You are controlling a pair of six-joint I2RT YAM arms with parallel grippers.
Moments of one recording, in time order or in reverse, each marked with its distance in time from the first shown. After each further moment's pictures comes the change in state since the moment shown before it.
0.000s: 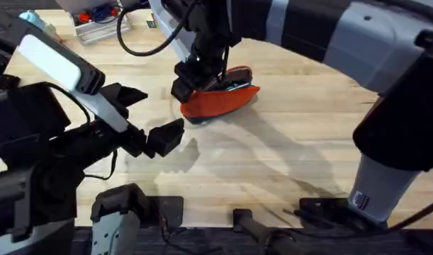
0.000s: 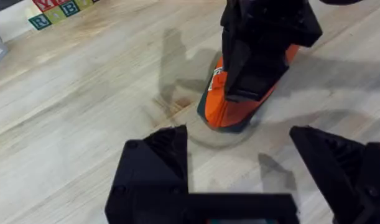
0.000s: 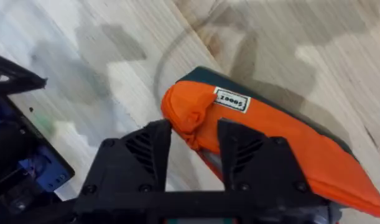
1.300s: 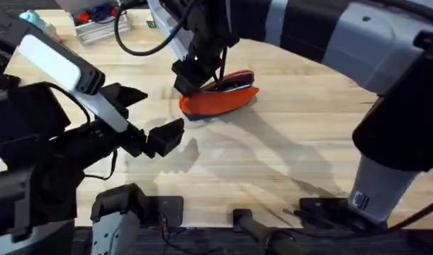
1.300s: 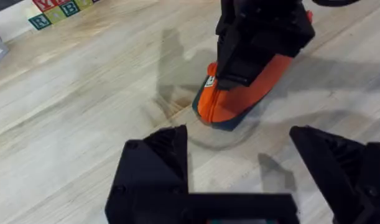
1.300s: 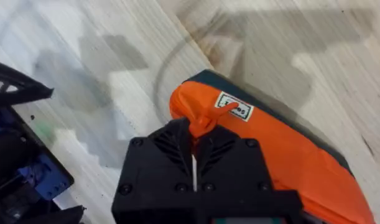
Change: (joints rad) left arm 0.000 0.000 0.000 0.000 0.000 0.000; right arm 0.004 0.000 0.000 0.037 0.003 -0.001
